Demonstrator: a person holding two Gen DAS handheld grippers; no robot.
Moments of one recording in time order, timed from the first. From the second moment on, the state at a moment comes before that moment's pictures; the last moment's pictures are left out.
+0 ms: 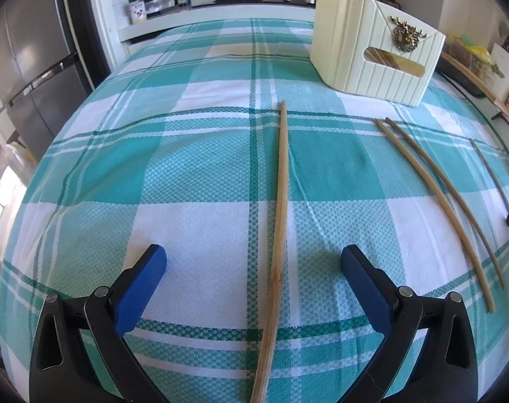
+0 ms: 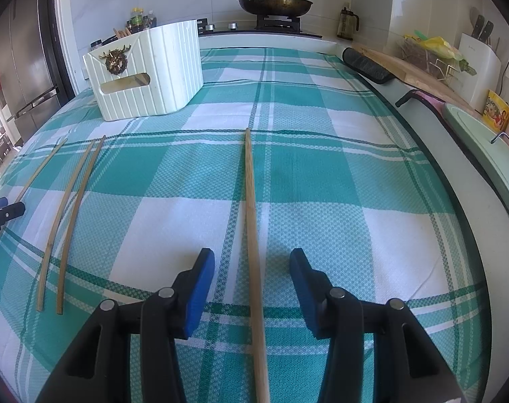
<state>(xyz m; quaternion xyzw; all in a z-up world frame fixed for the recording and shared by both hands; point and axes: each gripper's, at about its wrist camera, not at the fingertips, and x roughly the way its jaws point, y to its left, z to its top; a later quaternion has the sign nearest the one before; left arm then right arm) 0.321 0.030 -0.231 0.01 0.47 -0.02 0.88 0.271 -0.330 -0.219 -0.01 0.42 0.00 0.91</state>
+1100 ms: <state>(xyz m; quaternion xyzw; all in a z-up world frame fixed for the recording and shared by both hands) 0.407 0.030 -0.169 0.01 0.46 -0.13 0.88 0.388 -0.330 -0.177 0.03 0.45 0.06 0.89</state>
